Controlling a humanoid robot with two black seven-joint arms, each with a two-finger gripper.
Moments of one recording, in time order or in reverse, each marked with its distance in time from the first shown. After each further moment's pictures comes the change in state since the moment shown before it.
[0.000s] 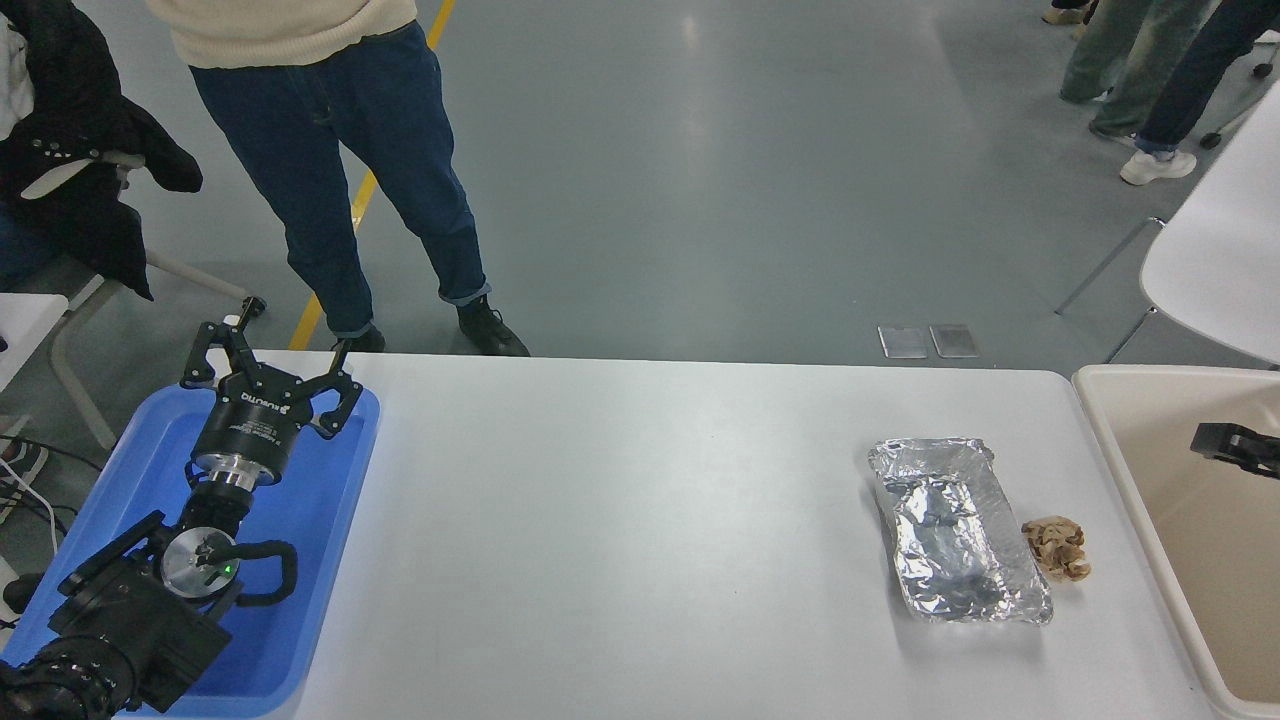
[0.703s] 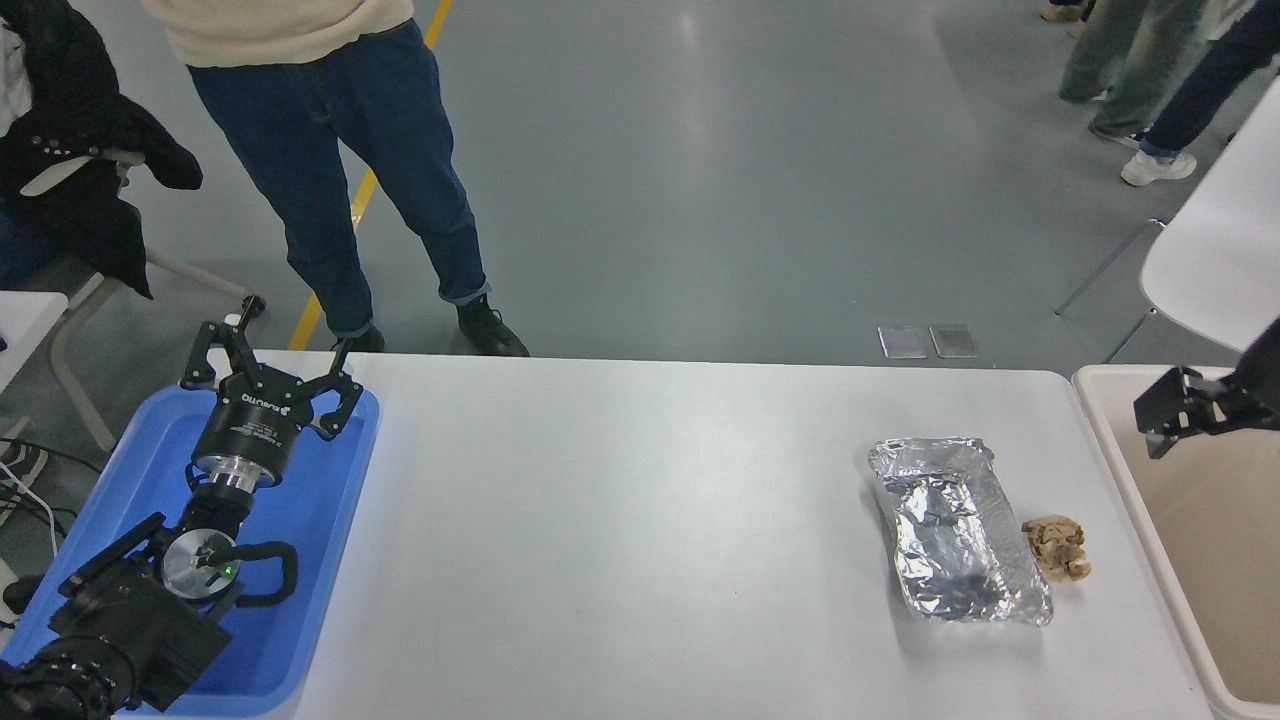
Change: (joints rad) left arm 0.000 0.000 0.000 -0.001 0.001 0.000 0.002; right arm 0.542 0.239 -0.150 0.121 0.006 0.666 -0.001
